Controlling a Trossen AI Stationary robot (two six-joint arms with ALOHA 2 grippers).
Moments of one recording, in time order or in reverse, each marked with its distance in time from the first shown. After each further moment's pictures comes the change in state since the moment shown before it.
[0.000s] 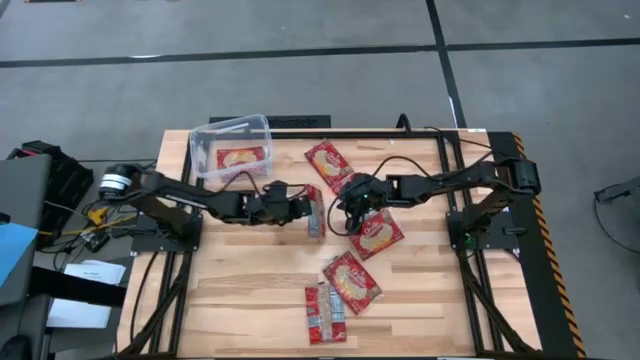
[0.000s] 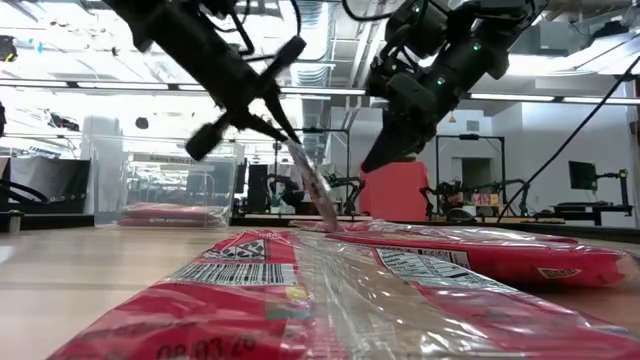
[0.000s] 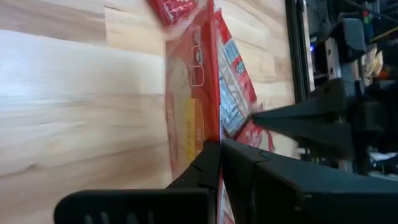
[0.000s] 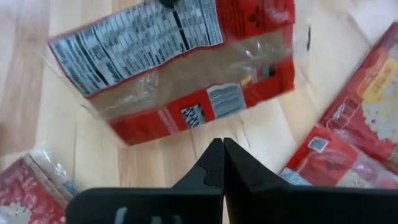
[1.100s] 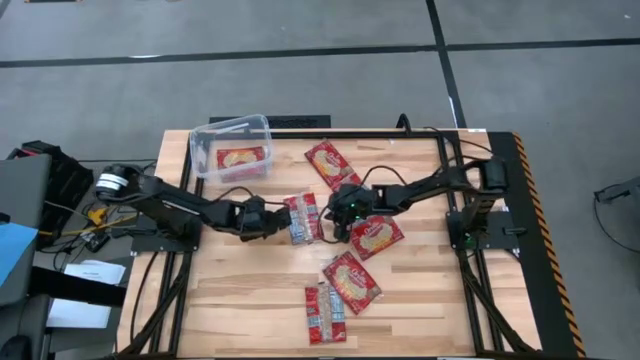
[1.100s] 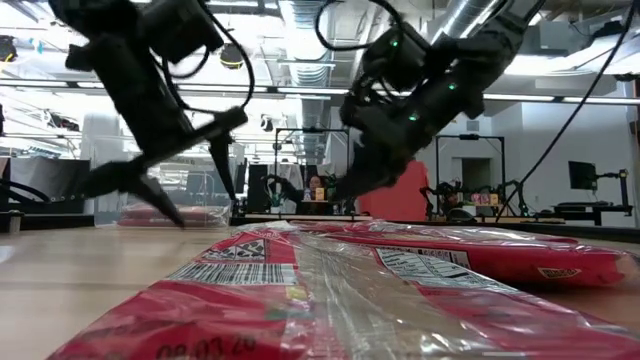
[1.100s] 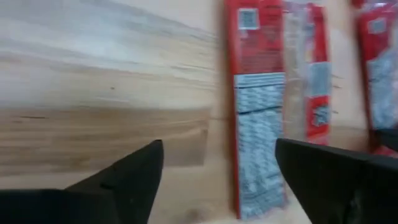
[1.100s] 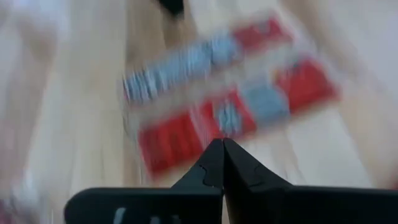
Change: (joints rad) left arm -0.062 -0.010 -0.189 -0.223 0.046 -0.325; right arm 0.016 0.233 0.009 0.267 -0.068 0.035
